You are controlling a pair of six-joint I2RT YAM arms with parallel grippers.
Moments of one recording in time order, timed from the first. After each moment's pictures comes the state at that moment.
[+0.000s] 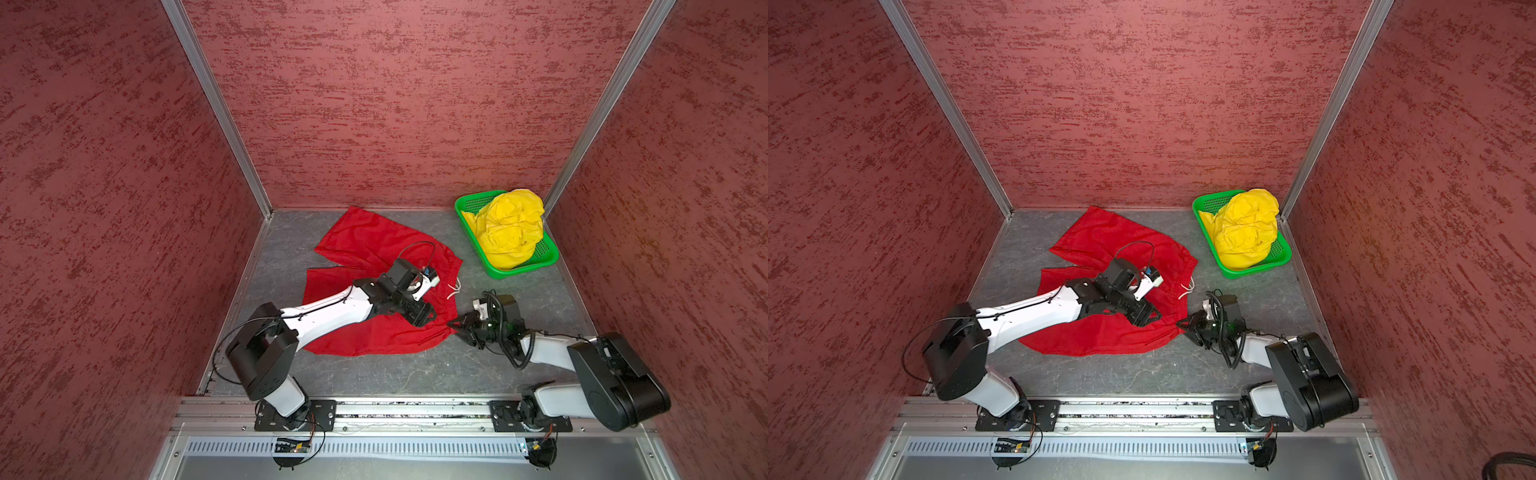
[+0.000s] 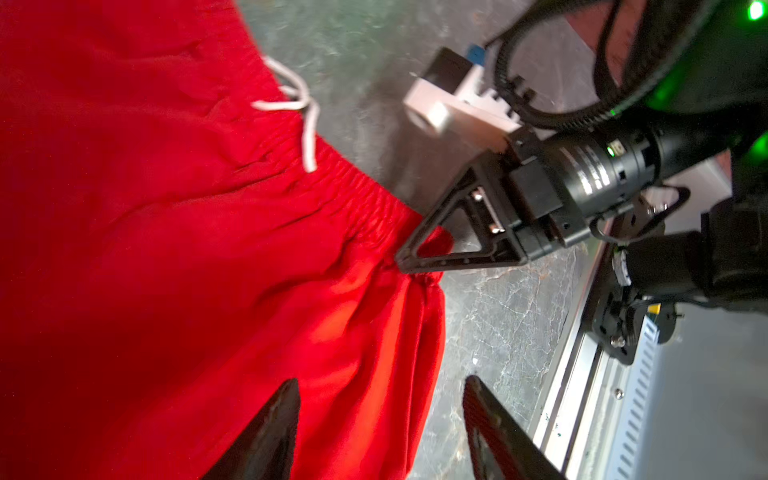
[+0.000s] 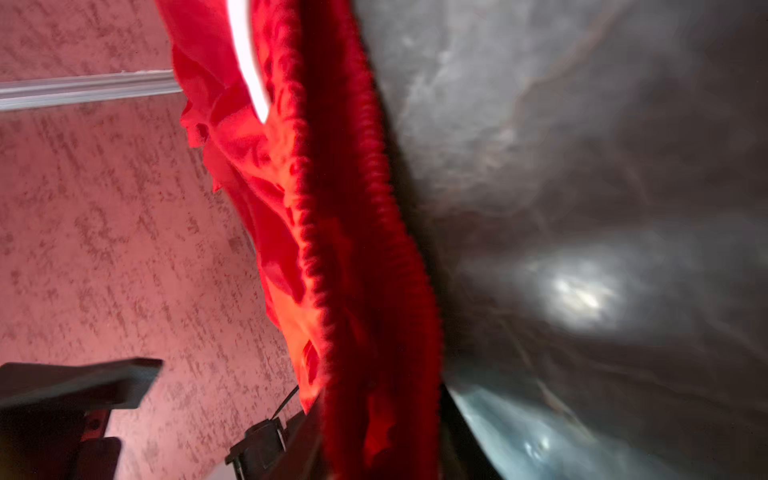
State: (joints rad) left arm -0.78 1.55 1.08 -0.42 0.31 -0.23; right arm 0.27 1.36 0.27 0.30 -0.68 1.13
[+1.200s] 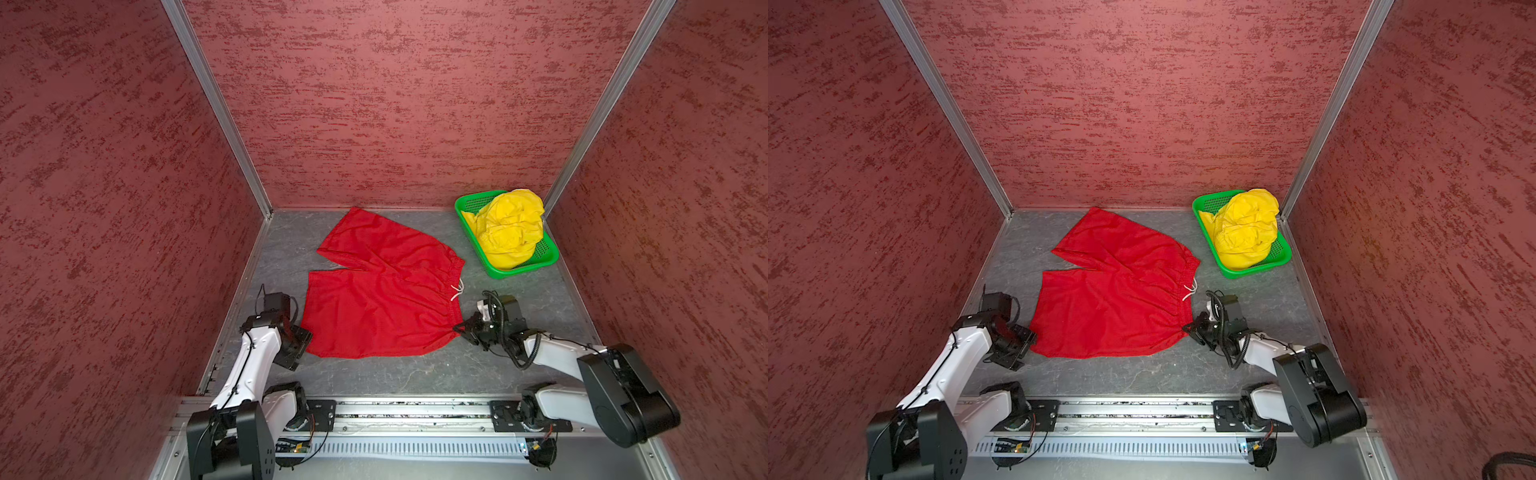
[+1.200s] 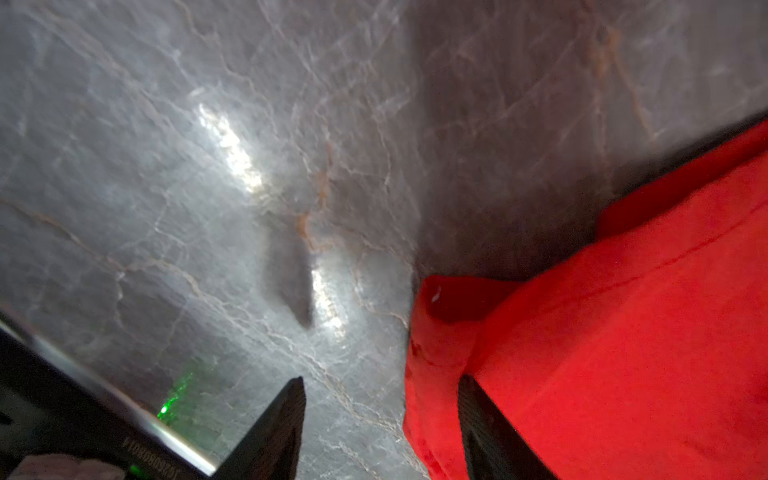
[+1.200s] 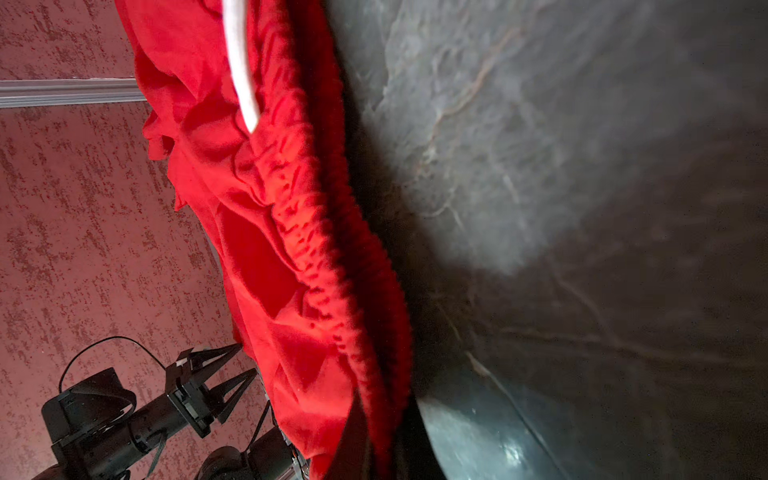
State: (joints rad) left arm 0.19 1.03 0.54 -0.97 0.09 -1.04; right arm 0.27 1.29 0.28 0.16 -0.60 1.06
